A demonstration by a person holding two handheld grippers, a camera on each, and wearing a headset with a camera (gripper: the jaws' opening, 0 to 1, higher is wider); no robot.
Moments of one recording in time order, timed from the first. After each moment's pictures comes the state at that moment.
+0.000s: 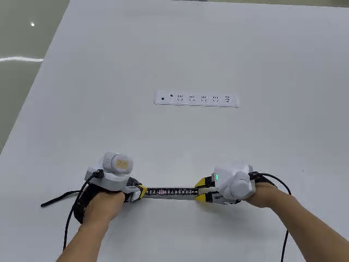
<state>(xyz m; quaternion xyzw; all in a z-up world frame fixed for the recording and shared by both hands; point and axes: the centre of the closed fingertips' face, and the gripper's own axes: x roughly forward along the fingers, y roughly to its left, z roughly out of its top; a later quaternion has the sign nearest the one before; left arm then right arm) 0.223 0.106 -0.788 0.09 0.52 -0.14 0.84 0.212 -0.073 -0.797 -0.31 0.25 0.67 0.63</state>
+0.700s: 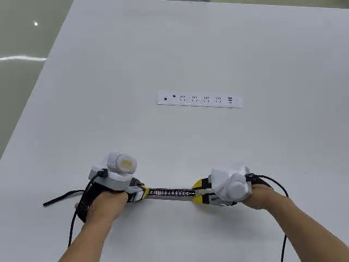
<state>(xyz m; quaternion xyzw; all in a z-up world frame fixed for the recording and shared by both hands) 0.224 0.107 -0.792 0.09 0.53 -0.14 0.83 0.209 -0.061 -0.800 -0.31 0.25 0.67 0.63</state>
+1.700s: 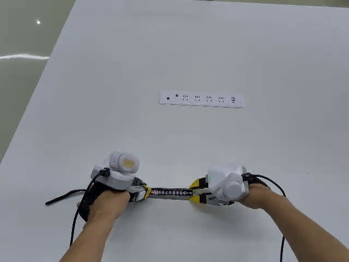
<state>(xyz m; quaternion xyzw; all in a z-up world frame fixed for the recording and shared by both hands) 0.224 0.107 -0.794 0.09 0.53 -0.15 0.83 0.210 -0.047 -0.803 -0.31 0.25 0.68 0.62</state>
